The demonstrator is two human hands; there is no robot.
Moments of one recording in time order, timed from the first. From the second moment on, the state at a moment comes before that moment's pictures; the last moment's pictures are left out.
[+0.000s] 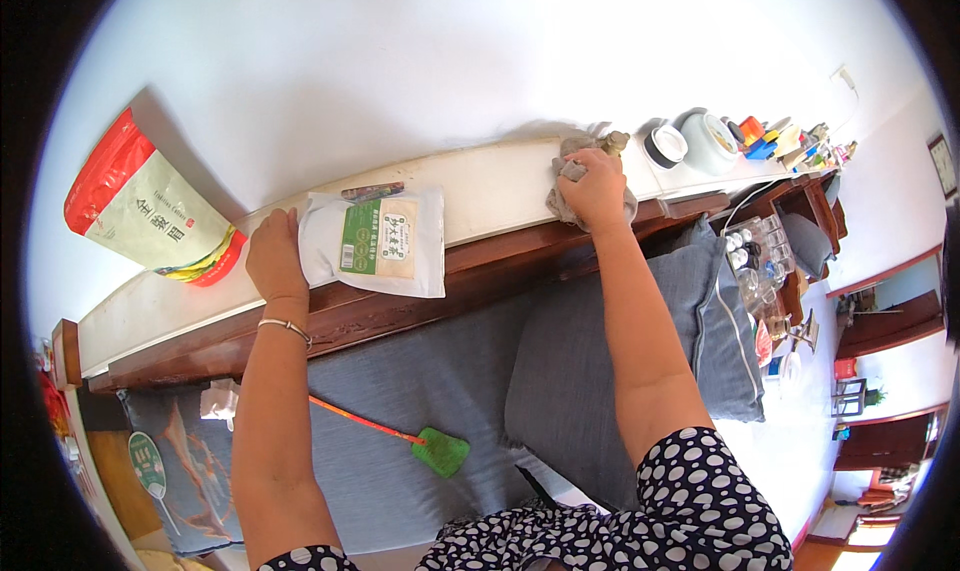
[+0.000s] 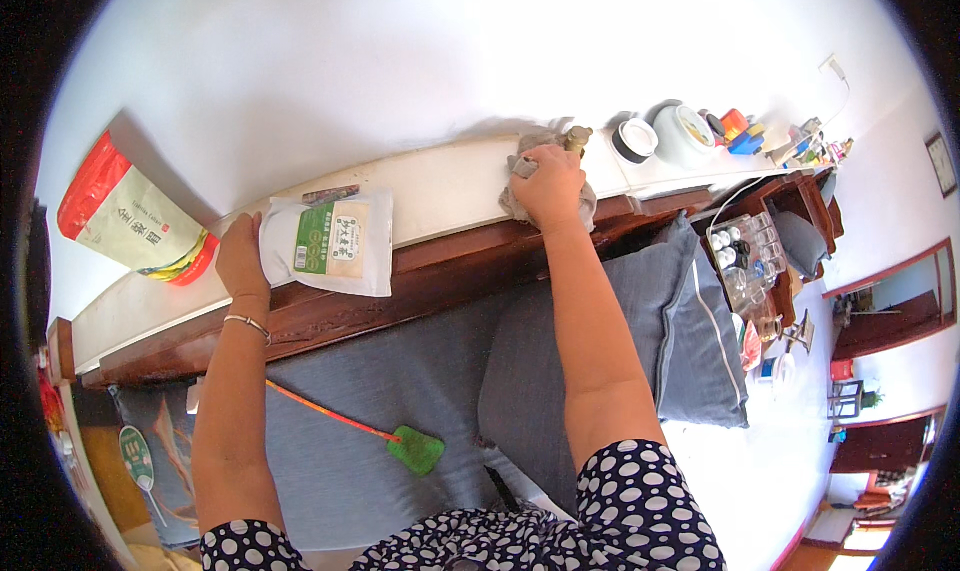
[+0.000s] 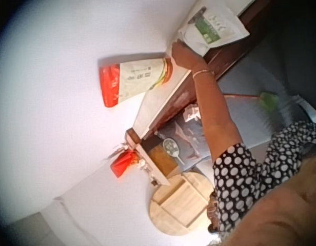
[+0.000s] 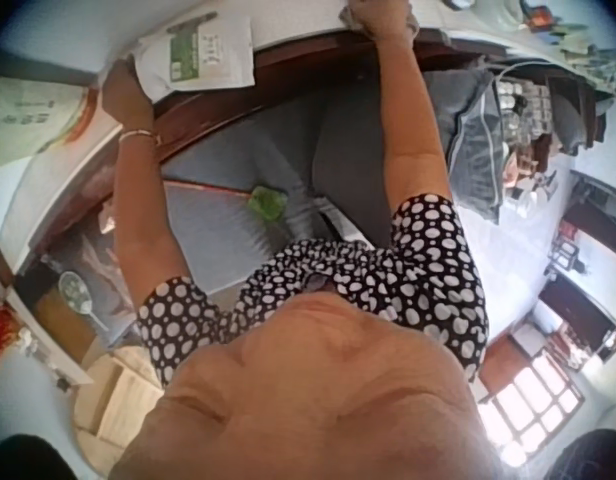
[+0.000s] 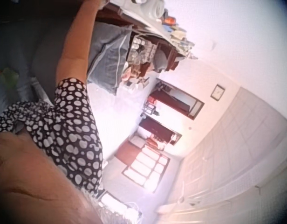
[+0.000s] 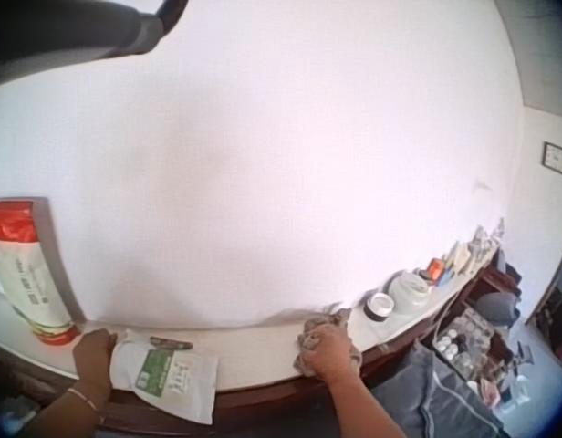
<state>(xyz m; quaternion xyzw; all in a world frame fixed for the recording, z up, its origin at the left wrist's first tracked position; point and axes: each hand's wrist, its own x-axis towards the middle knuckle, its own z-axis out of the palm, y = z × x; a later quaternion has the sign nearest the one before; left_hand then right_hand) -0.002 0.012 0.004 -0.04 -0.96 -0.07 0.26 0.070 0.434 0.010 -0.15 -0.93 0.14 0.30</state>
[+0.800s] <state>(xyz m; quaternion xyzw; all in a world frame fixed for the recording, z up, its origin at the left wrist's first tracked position) -0.007 0.006 -0.002 -0.06 -0.96 -0.09 0.25 0.084 0.414 0.029 -0.08 -0.89 0.31 0.33</state>
